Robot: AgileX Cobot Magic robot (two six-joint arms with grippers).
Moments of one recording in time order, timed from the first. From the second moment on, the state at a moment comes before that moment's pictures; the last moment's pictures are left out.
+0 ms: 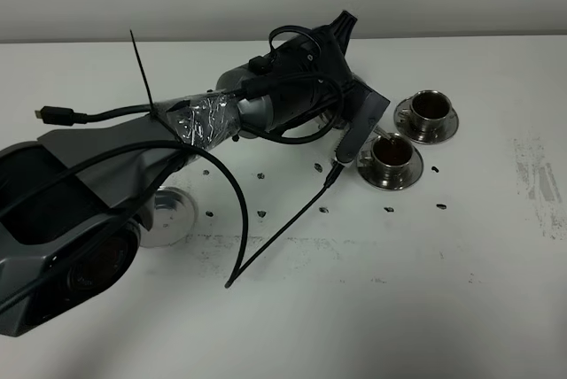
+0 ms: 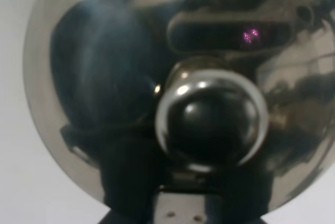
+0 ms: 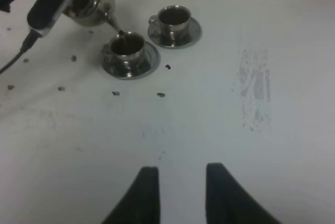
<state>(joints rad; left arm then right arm) -0.75 2.38 -2.00 0.72 0.68 1.03 0.01 -0.01 -0.49 0.18 1.07 -0.14</state>
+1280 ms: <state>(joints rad) -0.58 2.27 -1.99 0.06 0.94 0.44 0.01 -0.01 -0.49 0.18 1.07 -0.14</state>
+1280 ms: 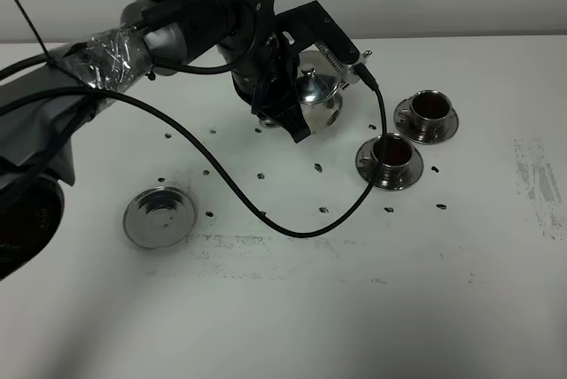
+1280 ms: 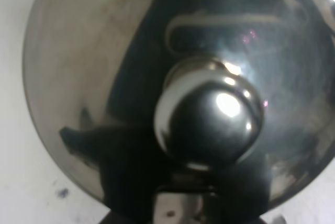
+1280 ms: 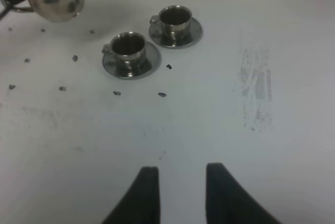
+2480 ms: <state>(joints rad) -0.56 1.94 -1.59 0.11 0.79 0.39 0.01 -0.01 -0.49 0.18 1.07 -0.14</state>
